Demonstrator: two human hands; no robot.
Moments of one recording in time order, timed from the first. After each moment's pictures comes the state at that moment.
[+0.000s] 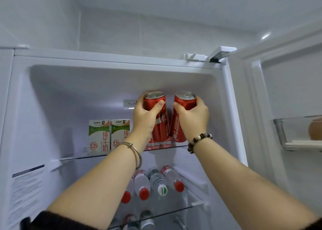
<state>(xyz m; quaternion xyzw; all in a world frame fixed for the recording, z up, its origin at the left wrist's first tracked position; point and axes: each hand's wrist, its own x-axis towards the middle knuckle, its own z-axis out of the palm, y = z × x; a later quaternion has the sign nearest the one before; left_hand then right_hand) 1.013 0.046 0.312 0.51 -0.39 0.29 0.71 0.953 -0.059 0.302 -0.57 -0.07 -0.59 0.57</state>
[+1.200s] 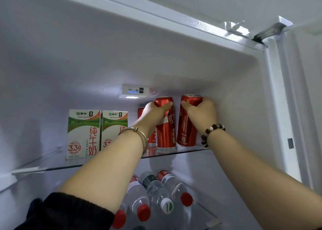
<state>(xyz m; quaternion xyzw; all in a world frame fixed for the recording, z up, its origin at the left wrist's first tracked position) 1.150 0.024 0.331 0.66 -0.35 0.11 0.65 1.066 -0.091 0.319 -0.68 0.03 -0.56 0.47</state>
